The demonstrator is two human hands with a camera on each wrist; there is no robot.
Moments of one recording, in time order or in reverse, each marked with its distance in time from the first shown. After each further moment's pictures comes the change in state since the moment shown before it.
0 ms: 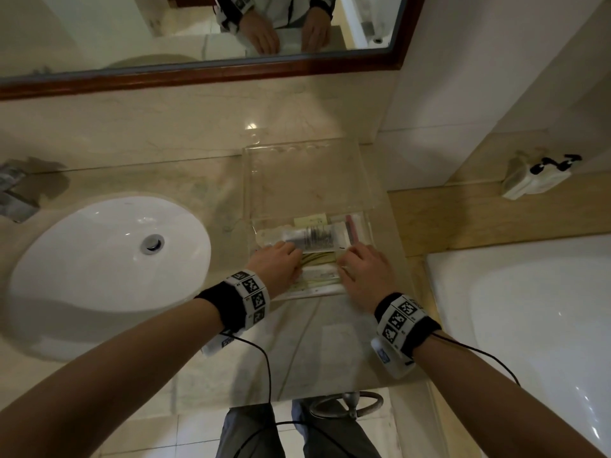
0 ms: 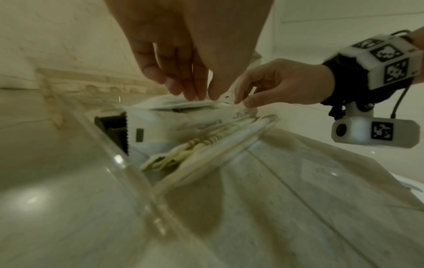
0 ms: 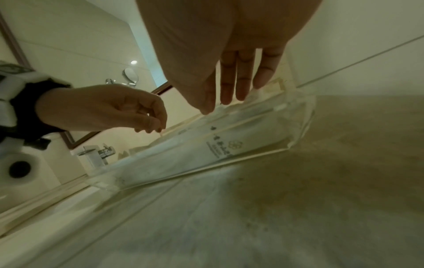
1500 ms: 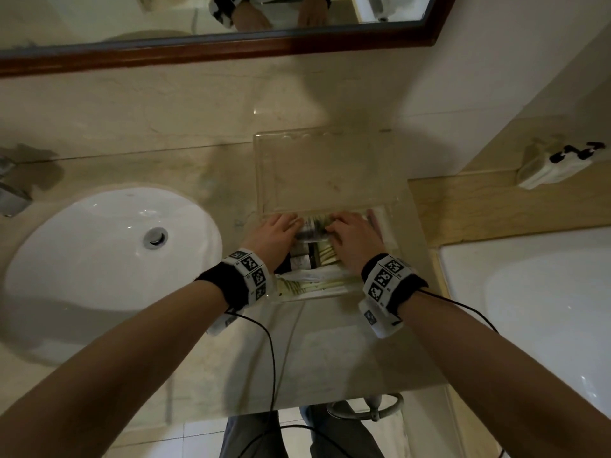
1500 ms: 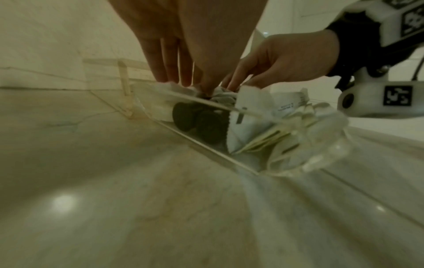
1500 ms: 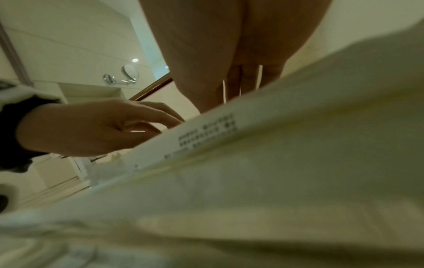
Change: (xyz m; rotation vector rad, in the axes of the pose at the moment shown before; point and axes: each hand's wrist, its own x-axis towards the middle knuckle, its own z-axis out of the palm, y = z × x) left_hand 0.018 -0.059 0.011 0.026 0.121 0.005; right_hand 0.073 -0.036 0.019 -0.086 -0.147 0.038
